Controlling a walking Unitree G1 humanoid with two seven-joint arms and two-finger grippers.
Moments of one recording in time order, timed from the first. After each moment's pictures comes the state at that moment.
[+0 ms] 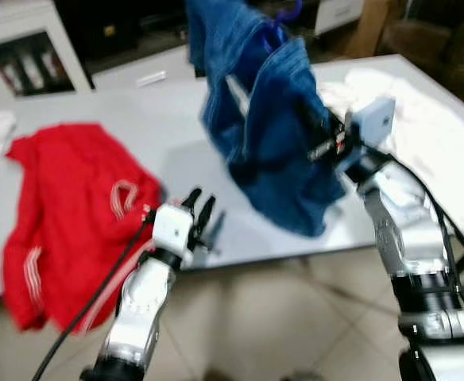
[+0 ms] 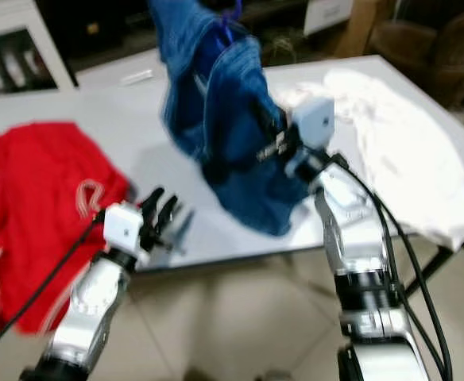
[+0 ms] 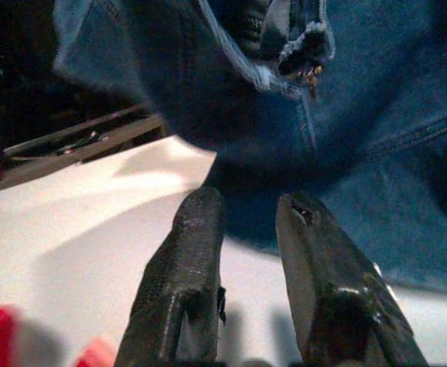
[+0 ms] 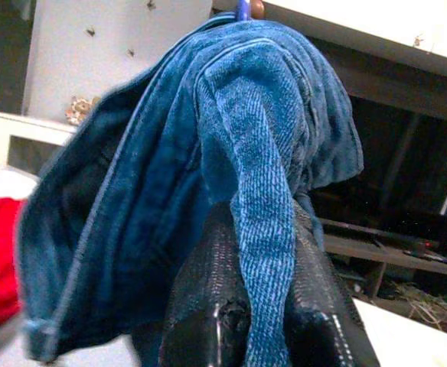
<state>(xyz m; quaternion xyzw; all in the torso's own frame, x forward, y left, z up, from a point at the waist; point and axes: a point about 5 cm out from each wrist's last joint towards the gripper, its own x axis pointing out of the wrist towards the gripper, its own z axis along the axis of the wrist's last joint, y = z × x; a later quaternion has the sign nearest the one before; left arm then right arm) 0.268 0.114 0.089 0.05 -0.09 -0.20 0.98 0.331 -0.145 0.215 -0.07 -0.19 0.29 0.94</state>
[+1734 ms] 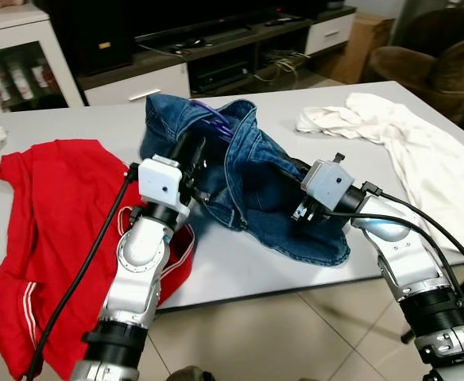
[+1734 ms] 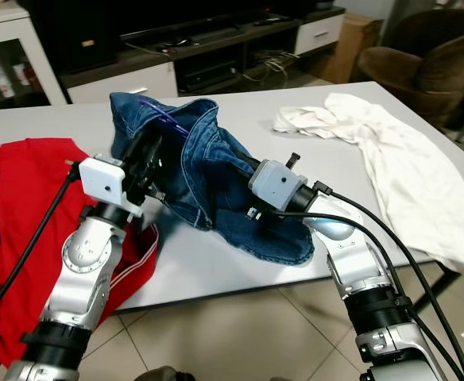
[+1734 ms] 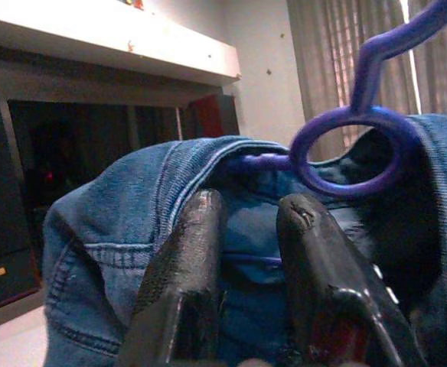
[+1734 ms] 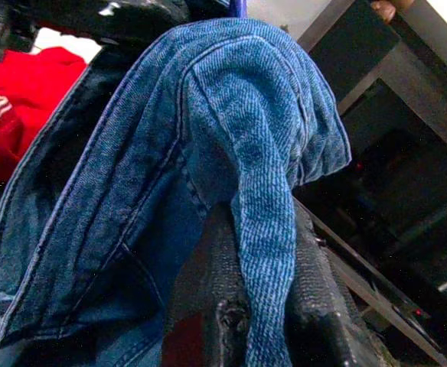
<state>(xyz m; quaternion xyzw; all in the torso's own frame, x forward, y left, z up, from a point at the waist) 0.299 0.122 0.160 0.05 -0.22 -0.14 0.96 0.310 -0.135 0.167 -0.28 -0.16 0.39 0.86</state>
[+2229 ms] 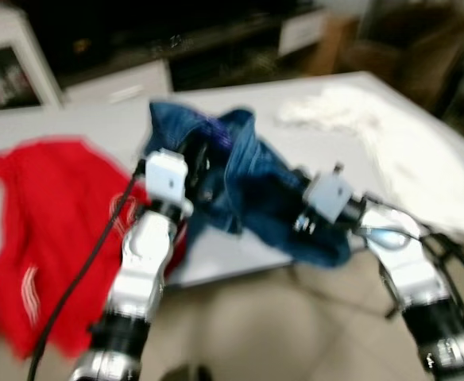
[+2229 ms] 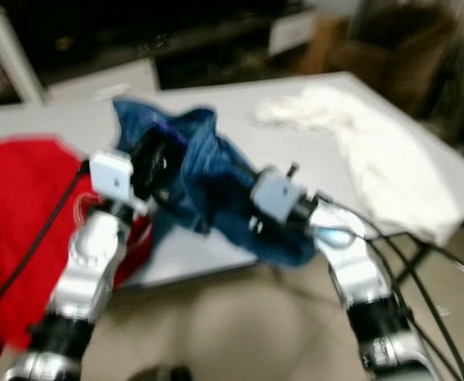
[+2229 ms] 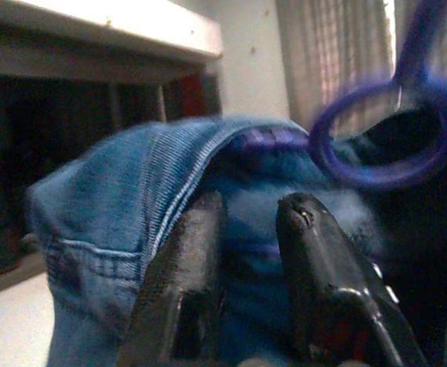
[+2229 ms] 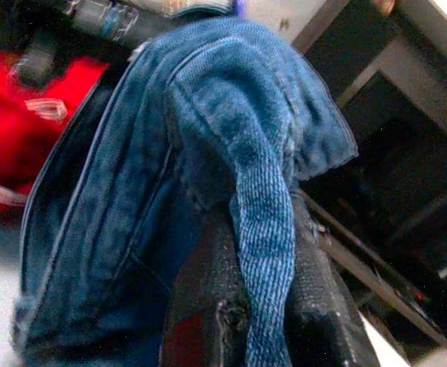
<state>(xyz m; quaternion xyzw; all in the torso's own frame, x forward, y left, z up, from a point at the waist) 0.303 0.120 0.147 0.05 -0.18 -0.15 0.97 0.303 -0.134 0.161 -0.27 -0.17 0.40 0.86</state>
